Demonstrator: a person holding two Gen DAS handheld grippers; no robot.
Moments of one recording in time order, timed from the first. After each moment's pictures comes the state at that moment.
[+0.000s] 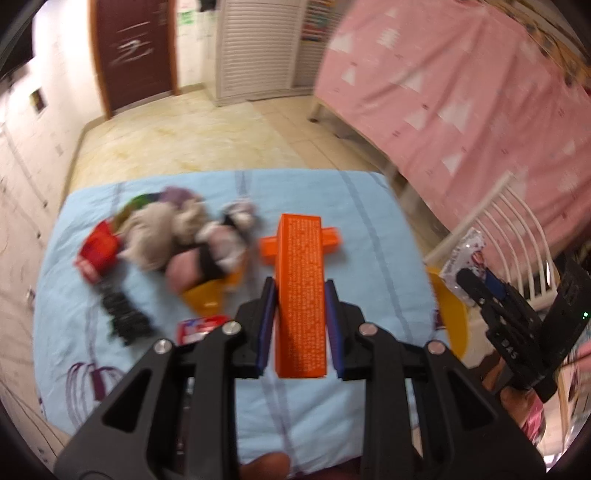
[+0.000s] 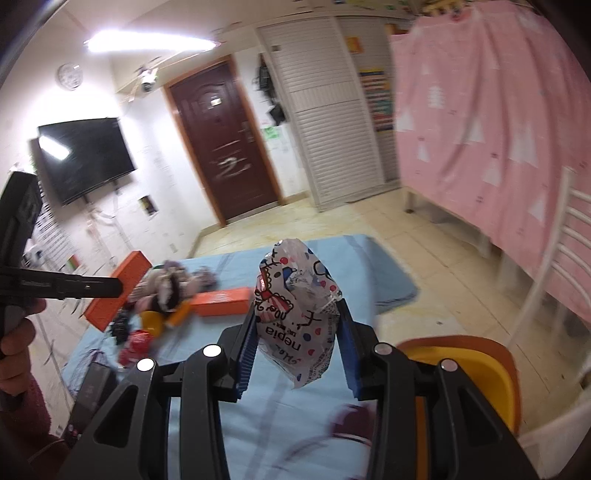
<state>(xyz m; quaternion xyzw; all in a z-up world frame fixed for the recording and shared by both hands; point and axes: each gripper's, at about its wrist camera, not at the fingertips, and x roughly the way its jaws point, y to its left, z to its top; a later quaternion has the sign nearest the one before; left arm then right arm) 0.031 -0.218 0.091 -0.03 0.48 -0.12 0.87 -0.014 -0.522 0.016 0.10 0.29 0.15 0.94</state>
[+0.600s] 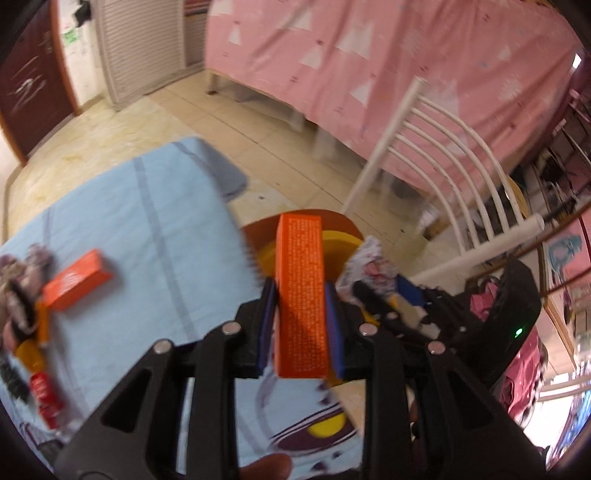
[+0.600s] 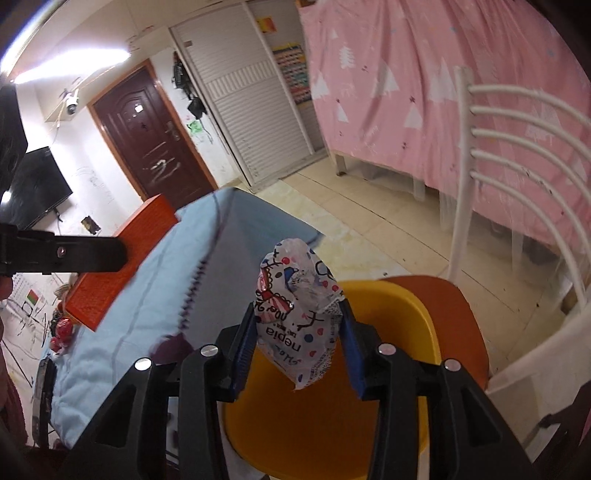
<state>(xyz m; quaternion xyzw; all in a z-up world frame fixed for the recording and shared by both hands) 0.046 -0.431 0.038 0.06 0.52 -0.28 0.81 -0.037 -0.631 -0.070 0.16 0.34 0.04 0.92</state>
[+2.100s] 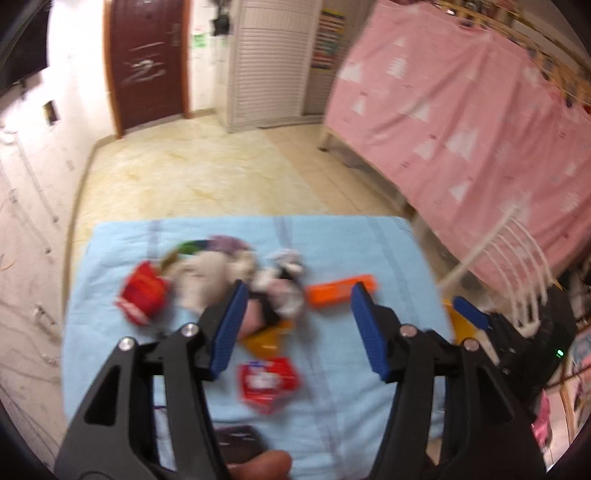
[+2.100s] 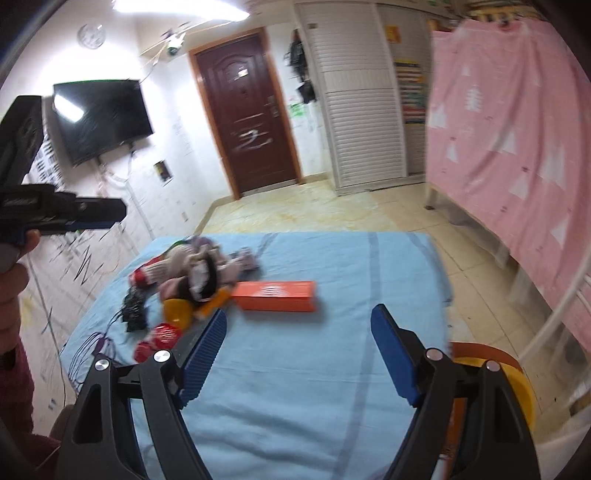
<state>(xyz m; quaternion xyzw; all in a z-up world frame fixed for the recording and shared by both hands) 0.047 -0.138 0.123 -0.04 0.43 -0.09 0.90 0.012 -0.412 0.024 0.03 0.32 0.20 0.93</state>
